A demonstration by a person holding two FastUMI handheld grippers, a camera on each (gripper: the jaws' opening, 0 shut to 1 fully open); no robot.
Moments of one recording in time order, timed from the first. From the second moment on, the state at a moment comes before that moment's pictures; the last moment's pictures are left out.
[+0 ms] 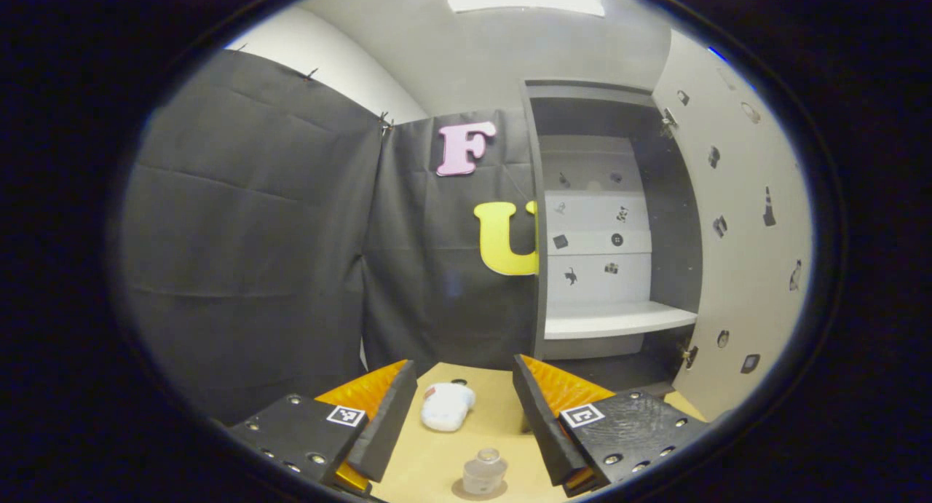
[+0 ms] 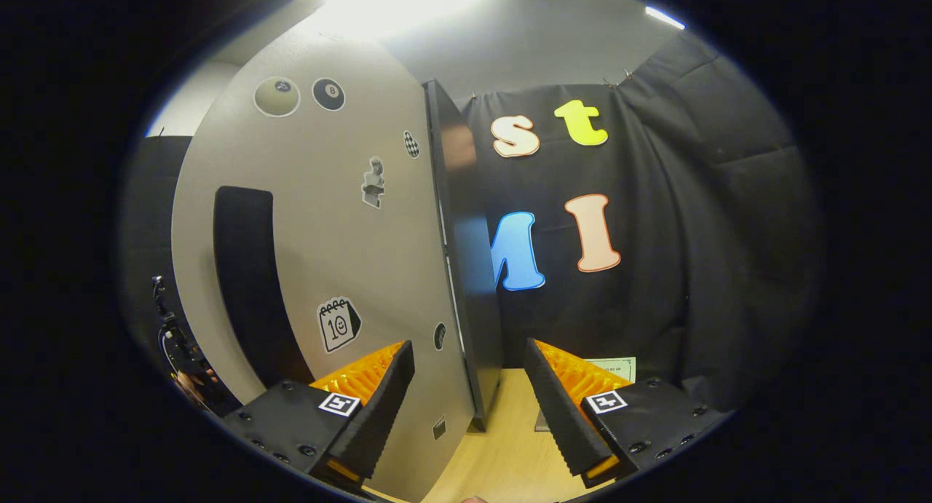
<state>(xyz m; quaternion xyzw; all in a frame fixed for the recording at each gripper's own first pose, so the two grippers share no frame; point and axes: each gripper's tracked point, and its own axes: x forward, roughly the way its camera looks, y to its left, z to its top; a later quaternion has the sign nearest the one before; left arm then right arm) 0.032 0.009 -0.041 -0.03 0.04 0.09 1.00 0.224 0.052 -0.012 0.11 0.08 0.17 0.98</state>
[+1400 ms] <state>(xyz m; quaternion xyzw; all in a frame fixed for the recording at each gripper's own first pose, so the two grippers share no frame) 0.025 0.181 -0.090 -0.02 0.06 0.09 0.99 0.263 0.270 -0.036 0.01 0.09 0.23 0.97</state>
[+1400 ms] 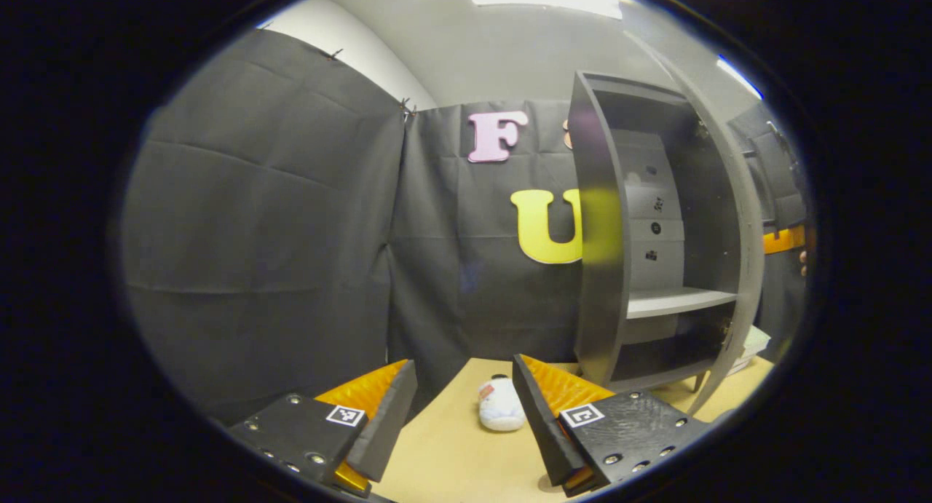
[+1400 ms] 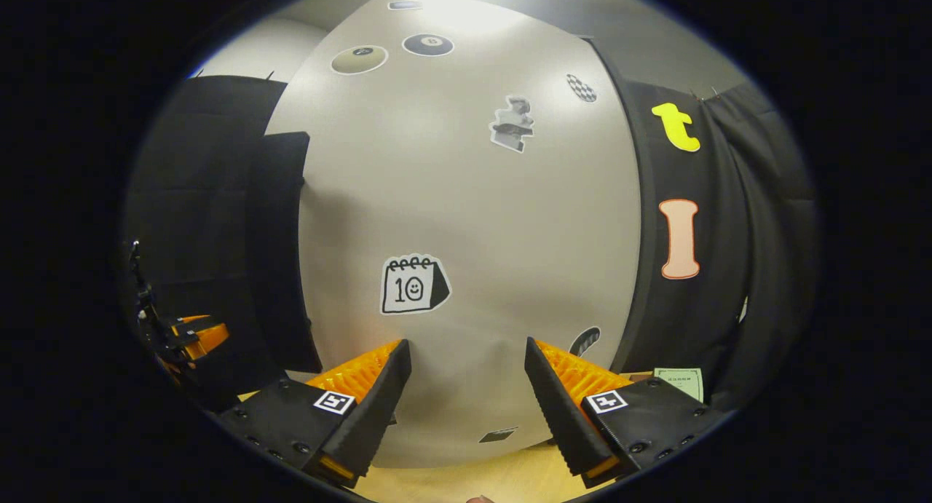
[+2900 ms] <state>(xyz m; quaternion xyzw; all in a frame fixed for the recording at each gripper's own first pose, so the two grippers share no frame) 0.059 0.128 -0.061 -0.04 0.05 0.05 1.00 0.197 0.181 0.003 0.05 0.04 0.17 0.98</state>
